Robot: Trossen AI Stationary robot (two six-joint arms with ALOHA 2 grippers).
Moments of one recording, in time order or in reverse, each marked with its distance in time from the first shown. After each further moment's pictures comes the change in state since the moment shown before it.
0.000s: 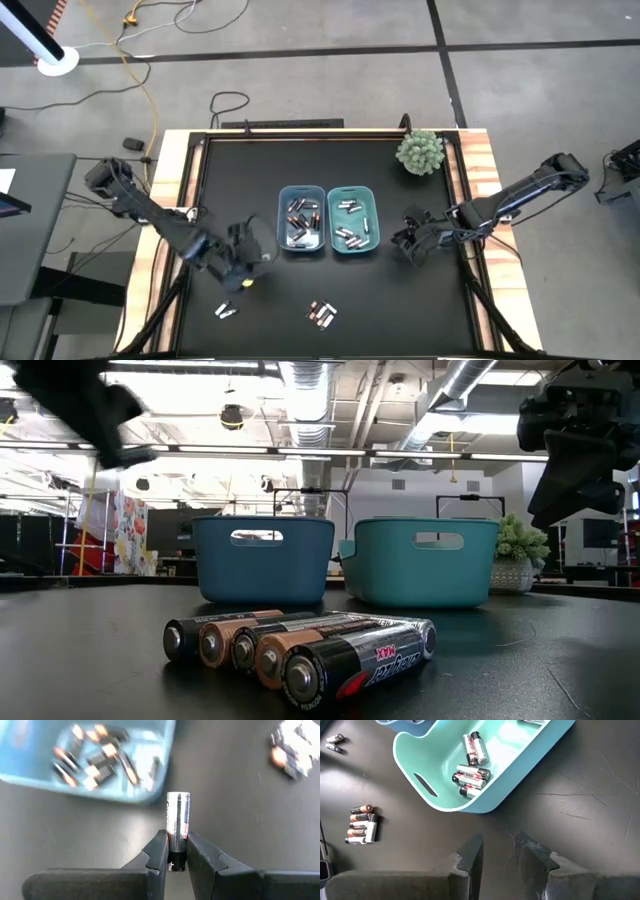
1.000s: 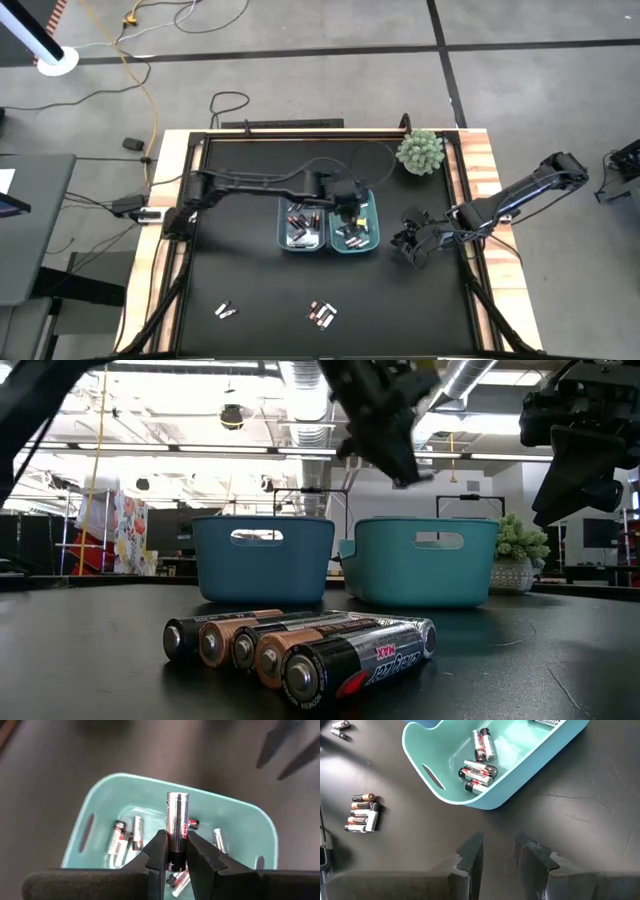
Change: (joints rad) left arm 0.581 0.847 1.066 -0.023 0.267 0.379; right arm 0.022 0.000 0.000 0.008 0.000 -0.064
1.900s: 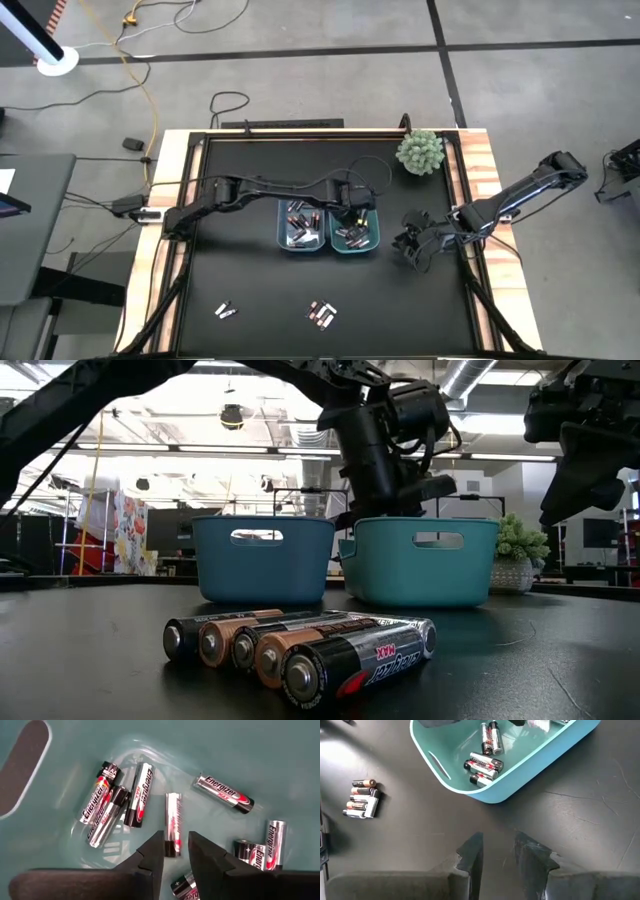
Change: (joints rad) left arm 0.042 0.219 0.040 -0.058 0.076 -0.236; right arm 0.027 0.000 0.000 -0.008 0.000 -0.052
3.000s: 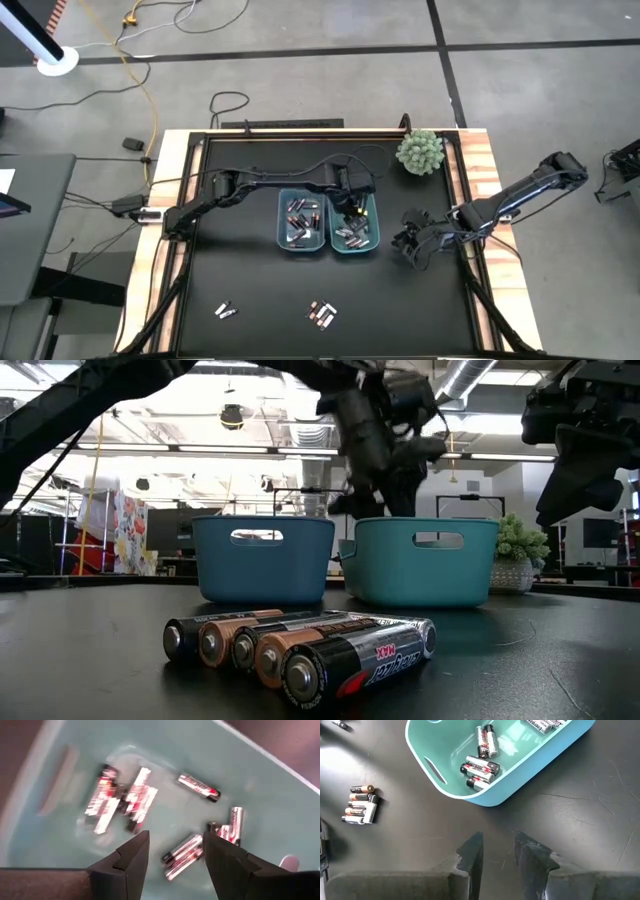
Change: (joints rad) left arm 0.061 -0.013 0.133 -0.158 0.178 0.037; right arm -0.016 0.000 0.000 0.001 0.000 0.016
